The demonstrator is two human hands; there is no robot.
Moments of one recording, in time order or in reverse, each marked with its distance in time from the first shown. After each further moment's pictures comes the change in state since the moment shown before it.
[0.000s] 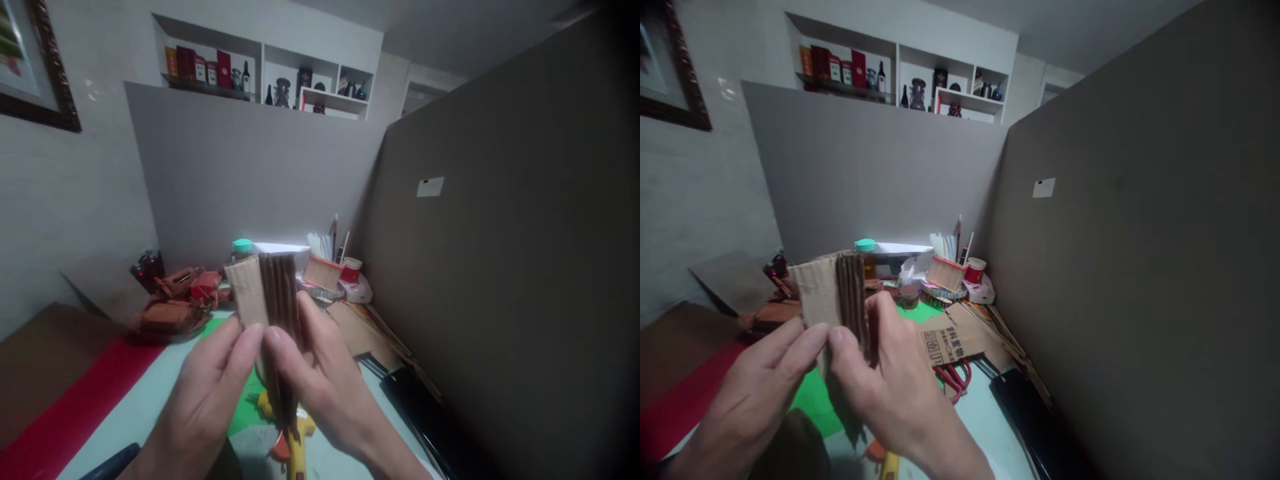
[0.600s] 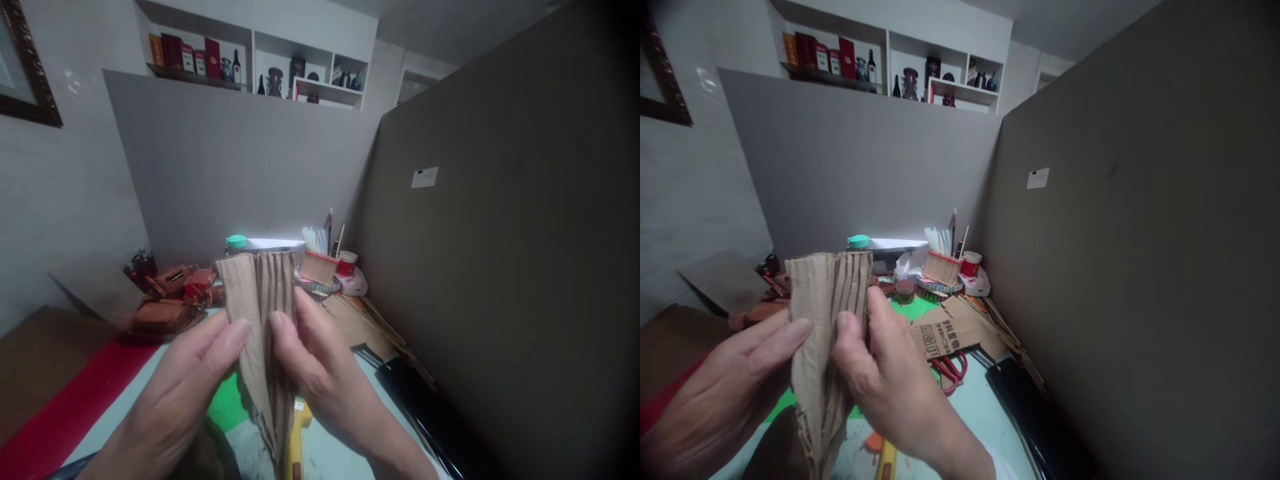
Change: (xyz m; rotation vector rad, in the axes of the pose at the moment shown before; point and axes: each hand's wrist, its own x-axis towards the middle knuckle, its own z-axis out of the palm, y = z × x) left_hand 0.006 -0.011 -0.013 -0.332 -0.225 -0.234; right_hand -0.002 0.001 -0.002 0.007 0.072 -0.074
